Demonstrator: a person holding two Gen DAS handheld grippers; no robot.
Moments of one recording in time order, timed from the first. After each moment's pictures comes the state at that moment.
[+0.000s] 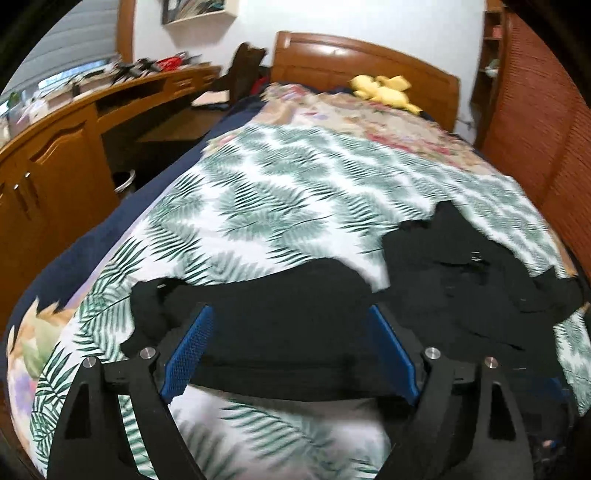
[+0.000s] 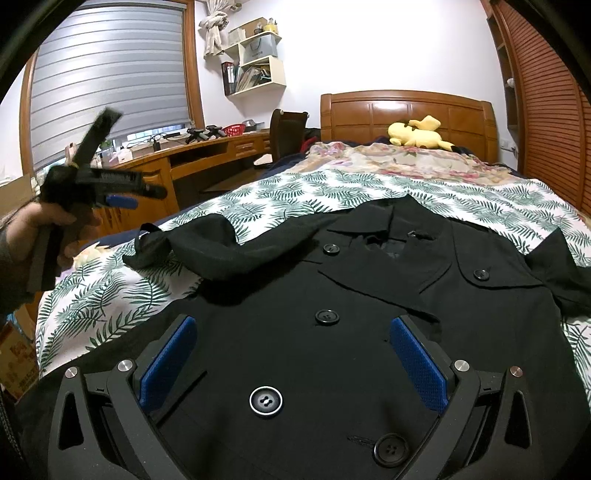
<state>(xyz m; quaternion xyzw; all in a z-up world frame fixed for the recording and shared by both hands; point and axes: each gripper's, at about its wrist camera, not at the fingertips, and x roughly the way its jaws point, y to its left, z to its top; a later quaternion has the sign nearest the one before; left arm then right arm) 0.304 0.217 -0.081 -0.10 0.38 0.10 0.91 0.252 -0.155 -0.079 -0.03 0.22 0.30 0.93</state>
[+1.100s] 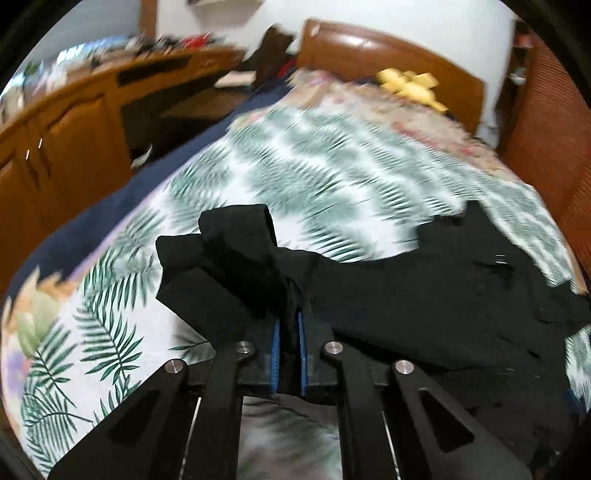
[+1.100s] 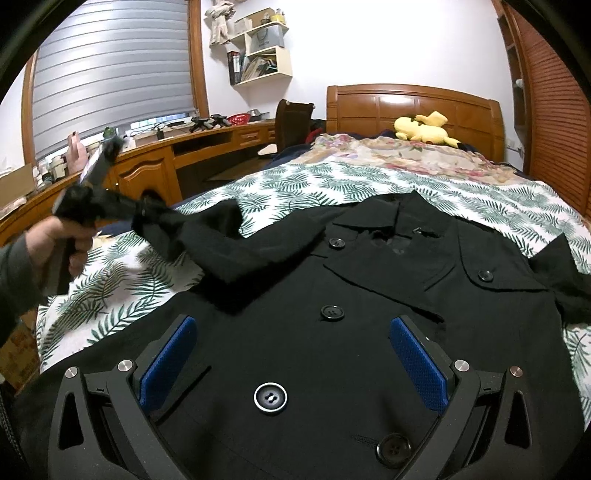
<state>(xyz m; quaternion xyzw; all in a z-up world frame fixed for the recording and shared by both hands) 0.300 0.221 -0.091 -0.12 0.39 0.11 0.91 0.250 -0.154 -0.068 -0.05 0.24 0.31 0.92</state>
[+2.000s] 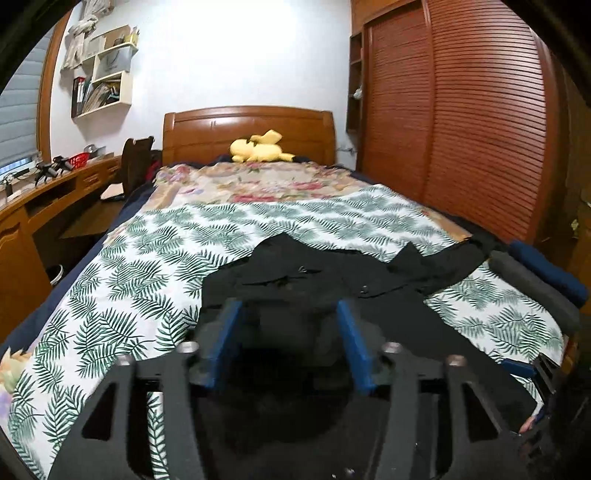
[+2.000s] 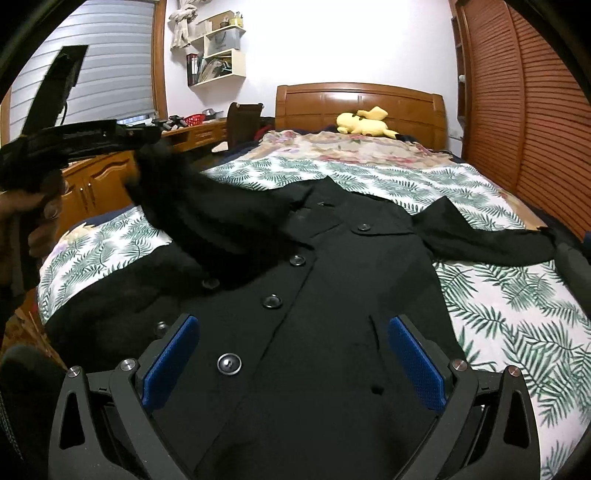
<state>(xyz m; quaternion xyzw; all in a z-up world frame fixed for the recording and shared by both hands) 0.179 0.007 0.004 -0.01 0.24 -0.08 0.97 0.125 -0.264 -0.040 -0.05 0.26 0.21 0.94</state>
